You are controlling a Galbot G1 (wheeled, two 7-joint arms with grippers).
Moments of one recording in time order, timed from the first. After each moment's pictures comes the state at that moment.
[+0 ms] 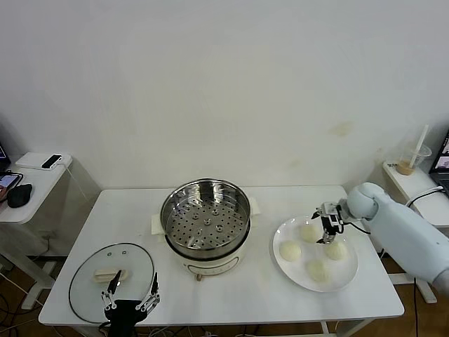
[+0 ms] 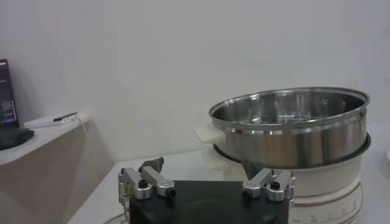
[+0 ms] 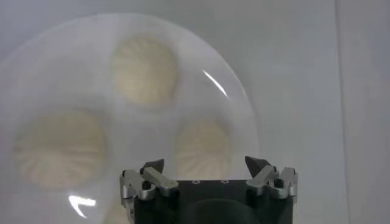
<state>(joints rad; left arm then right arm) 1.90 -1.44 -0.55 -2.25 0.06 0.01 -0.12 -0.17 0.83 -0.52 1.05 -0.28 -0.10 -1.04</state>
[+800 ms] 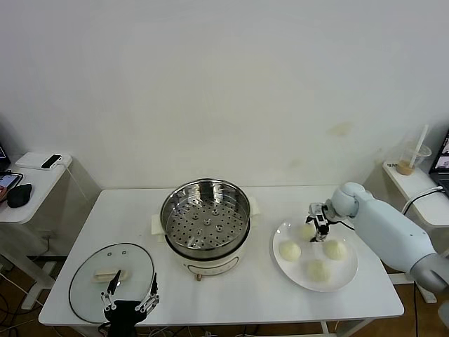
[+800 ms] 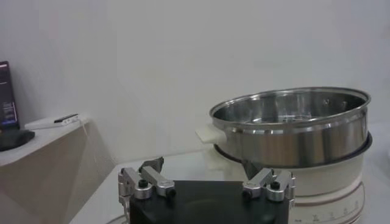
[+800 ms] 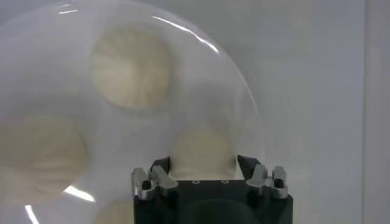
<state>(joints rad) 1.90 -1.44 -0.54 -2.23 0.06 -0.01 -0.12 -0.14 0.88 -0.56 0.99 -0.31 -0.10 -1.04</state>
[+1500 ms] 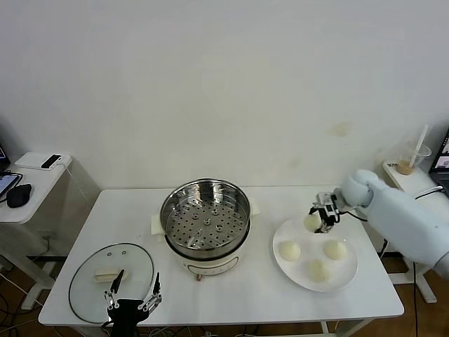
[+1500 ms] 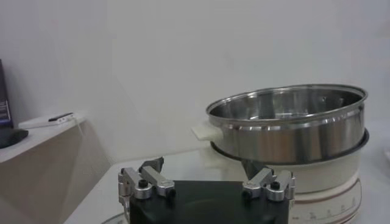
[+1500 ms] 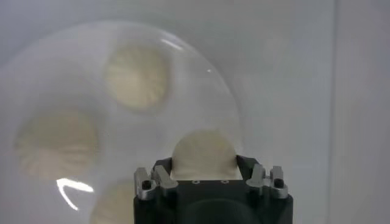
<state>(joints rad) 1.87 -1.42 -0.53 -2.21 0.05 -0.01 -0.12 0.09 0.72 -0.72 1.24 -0.08 -0.15 -1.07</state>
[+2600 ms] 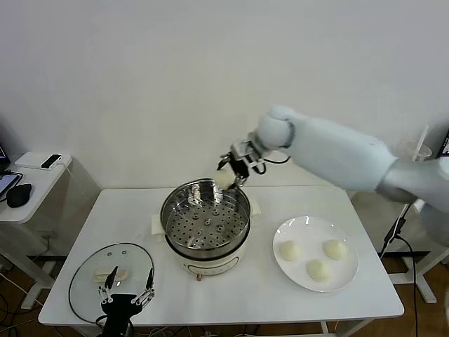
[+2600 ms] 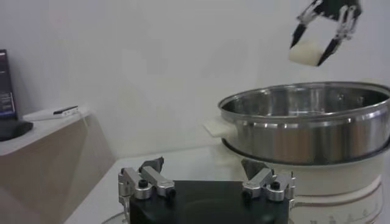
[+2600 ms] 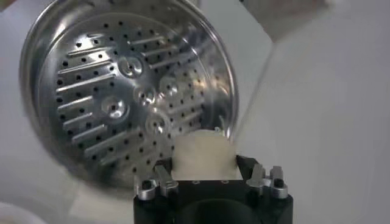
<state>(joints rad) 1.83 -1.40 -0.58 -2.18 -0.02 0.02 -0.11 0.47 1.26 -1.17 1.09 0.09 0.11 -0.93</state>
